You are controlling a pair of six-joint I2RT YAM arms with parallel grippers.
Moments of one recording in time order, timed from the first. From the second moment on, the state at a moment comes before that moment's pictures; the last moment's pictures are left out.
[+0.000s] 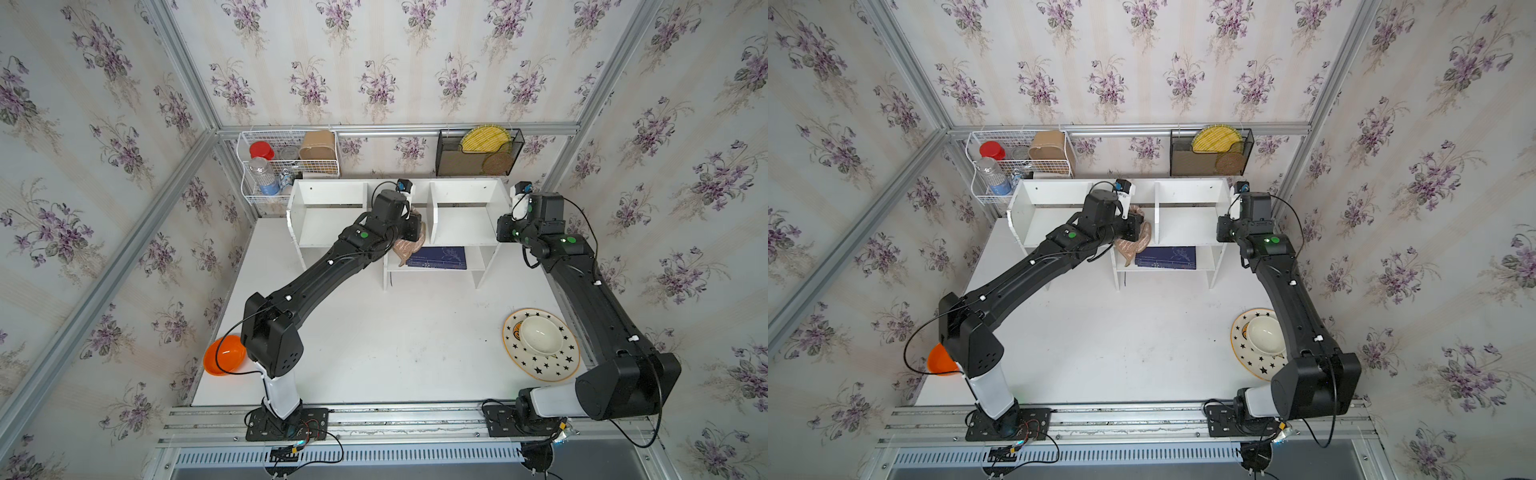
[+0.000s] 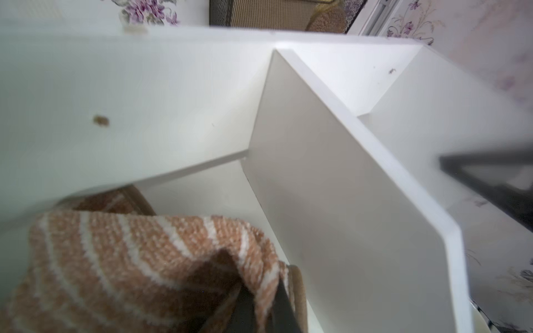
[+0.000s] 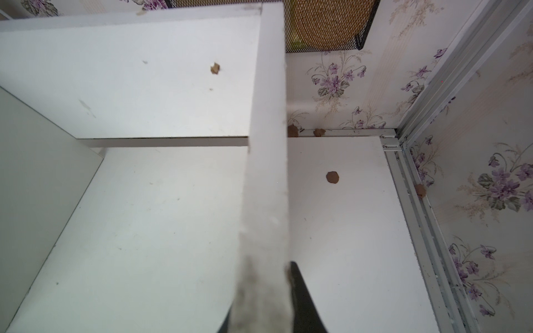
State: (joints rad) left arm -0.69 1.77 1.70 -0.38 0.04 -0.31; right arm 0.11 1.42 1.42 -0.58 -0.02 0.09
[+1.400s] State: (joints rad) left arm -0.47 1.52 1.50 -0.42 -0.03 -0.33; right arm 0.11 1.42 1.36 -0.43 -0.02 0.11
